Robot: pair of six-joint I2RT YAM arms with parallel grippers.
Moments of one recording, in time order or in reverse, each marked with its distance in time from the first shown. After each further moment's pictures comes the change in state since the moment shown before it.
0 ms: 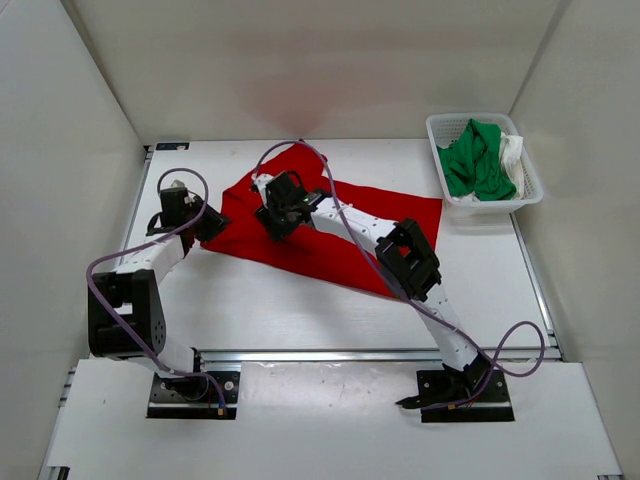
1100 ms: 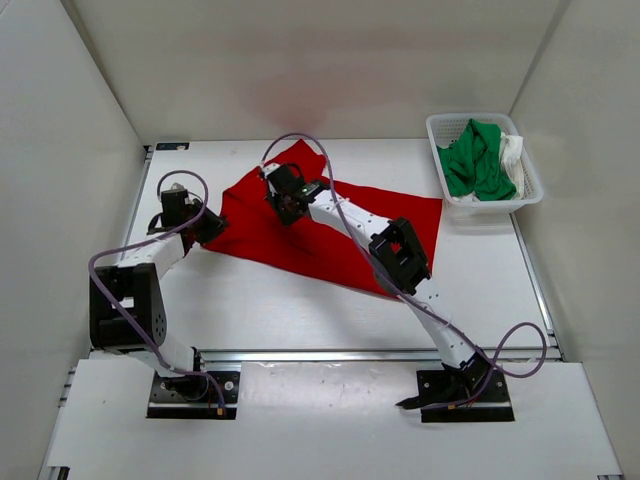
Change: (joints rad) left arm 0.011 0.036 0.000 0.001 -0.017 0.005; right arm -0.025 0.158 0.249 -0.121 0.149 0.064
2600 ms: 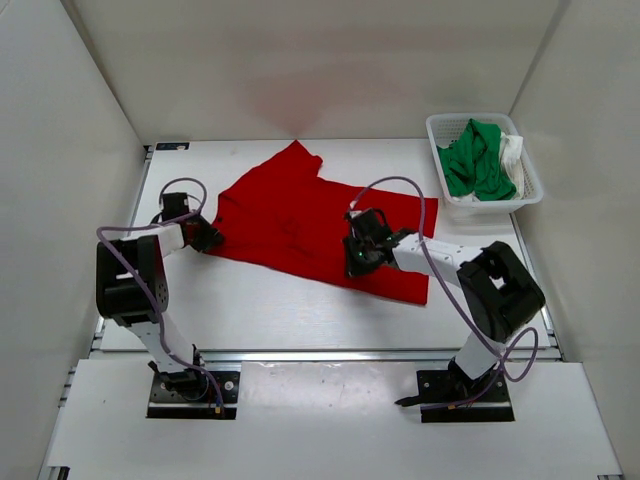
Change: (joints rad) left arm 0.040 0.220 0.088 -0.073 -0.027 0.060; right arm -0.151 -0.808 -1.255 0.339 -0.196 0.346
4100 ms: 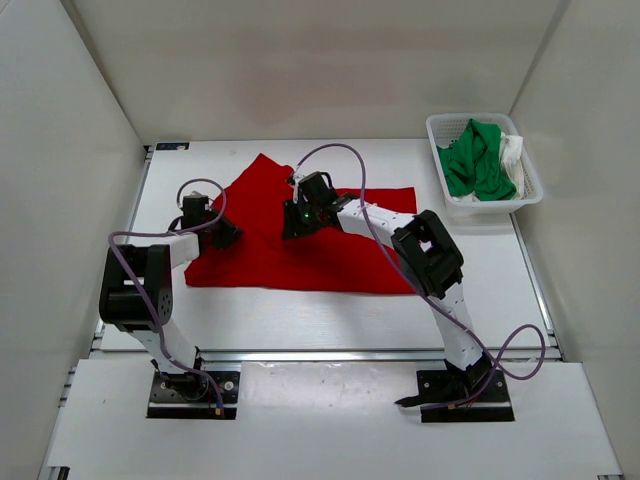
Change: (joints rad) left arm -0.137 -0.072 -0.111 0.196 -0.007 -0.138; right arm 0.060 0.531 0.674 0.043 -0.180 -0.015
